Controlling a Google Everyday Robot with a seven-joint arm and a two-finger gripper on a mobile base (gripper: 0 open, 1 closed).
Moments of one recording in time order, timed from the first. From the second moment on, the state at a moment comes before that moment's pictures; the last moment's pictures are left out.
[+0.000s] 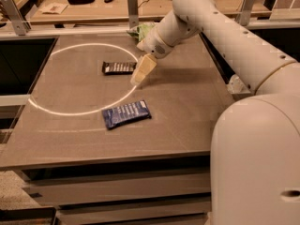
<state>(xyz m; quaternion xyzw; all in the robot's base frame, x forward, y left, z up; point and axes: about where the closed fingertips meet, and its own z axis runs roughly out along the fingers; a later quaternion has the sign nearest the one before) 0.715 0.034 0.835 -0.65 0.68 0.20 0.30</state>
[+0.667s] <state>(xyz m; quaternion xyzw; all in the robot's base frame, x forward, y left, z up) 0.719 0.064 0.822 -0.66 0.67 0.20 0.28</state>
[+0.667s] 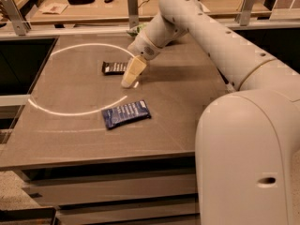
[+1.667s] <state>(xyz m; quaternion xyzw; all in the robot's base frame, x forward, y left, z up) 0.724 0.076 0.823 -0.66 0.67 0.23 0.25</state>
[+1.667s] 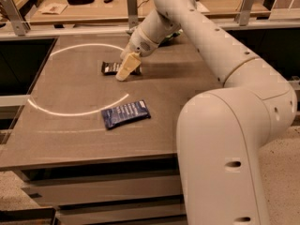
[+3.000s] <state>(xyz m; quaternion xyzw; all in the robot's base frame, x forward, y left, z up) 0.709 0.045 0.828 -0.65 0.68 0.23 0.25</state>
